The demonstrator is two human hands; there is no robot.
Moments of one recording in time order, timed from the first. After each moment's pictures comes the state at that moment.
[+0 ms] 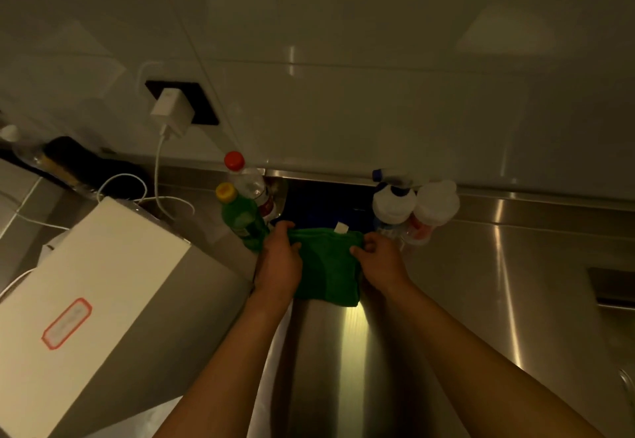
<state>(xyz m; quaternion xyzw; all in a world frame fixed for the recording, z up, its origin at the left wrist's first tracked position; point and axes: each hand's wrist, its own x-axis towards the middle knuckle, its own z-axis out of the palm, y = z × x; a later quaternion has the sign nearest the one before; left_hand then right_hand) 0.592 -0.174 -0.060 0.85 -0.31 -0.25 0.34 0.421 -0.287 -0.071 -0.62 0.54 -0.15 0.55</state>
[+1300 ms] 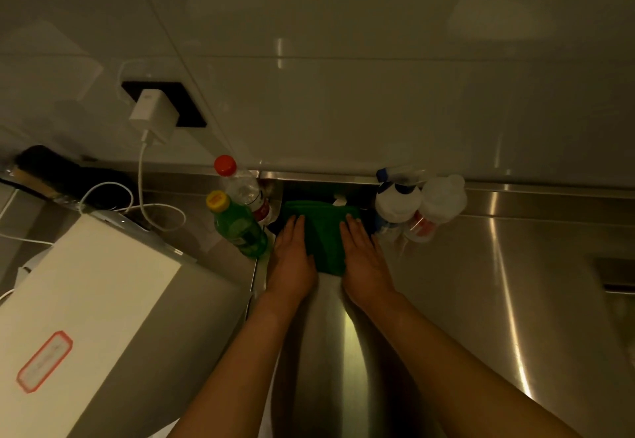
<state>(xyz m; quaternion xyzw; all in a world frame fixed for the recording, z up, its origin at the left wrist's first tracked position) 0.593 -0.190 -0.085 0.82 -0.44 -0.26 0.26 0.444 -0.267 -0.089 -0.87 0.42 -0.03 0.26</state>
